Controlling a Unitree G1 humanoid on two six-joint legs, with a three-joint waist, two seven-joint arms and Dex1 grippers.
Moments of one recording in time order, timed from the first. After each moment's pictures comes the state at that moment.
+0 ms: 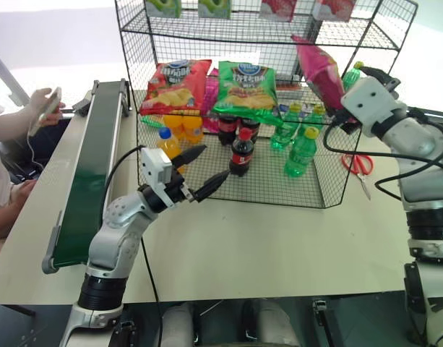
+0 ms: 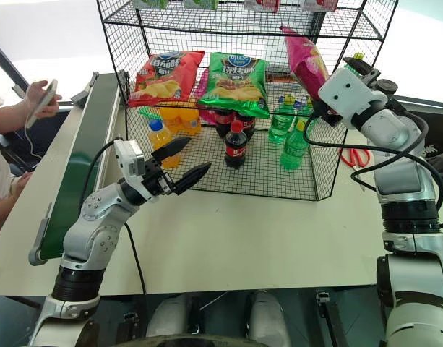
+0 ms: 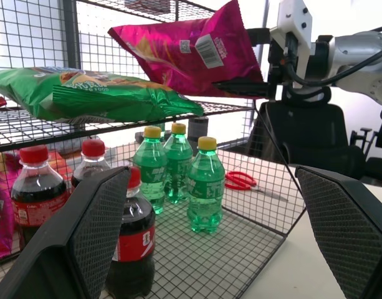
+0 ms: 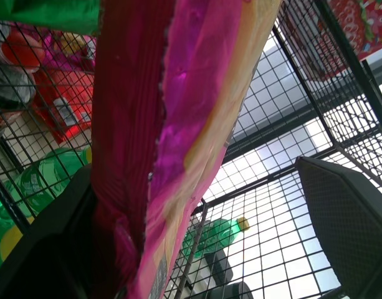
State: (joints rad) left arm -0.28 0.29 -0.01 -0.24 -0.50 0.21 -0.75; right arm -0.69 -0.77 -0.05 0.18 -0.20 0.05 0.48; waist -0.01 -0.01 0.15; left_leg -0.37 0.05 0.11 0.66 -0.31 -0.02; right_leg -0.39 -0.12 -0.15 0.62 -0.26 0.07
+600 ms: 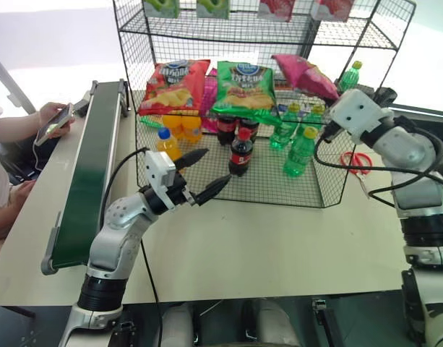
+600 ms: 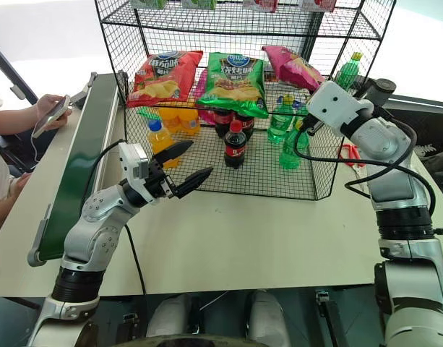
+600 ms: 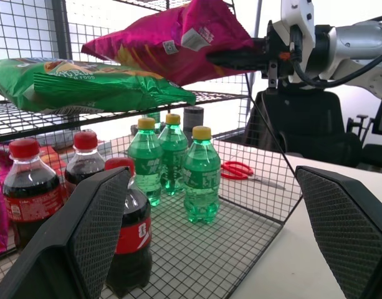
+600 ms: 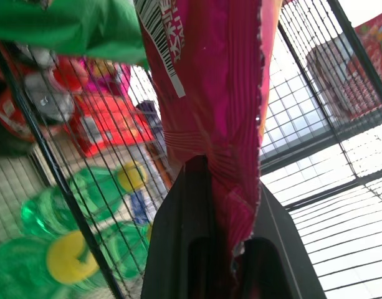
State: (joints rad) left arm -0.27 0.30 -0.02 -0.24 -0.47 0.20 -0.76; right arm -0.65 -0.79 0.00 0.17 -0.29 -0.09 0.45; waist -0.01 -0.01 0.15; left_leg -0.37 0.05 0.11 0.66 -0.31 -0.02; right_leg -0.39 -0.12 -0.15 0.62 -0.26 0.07
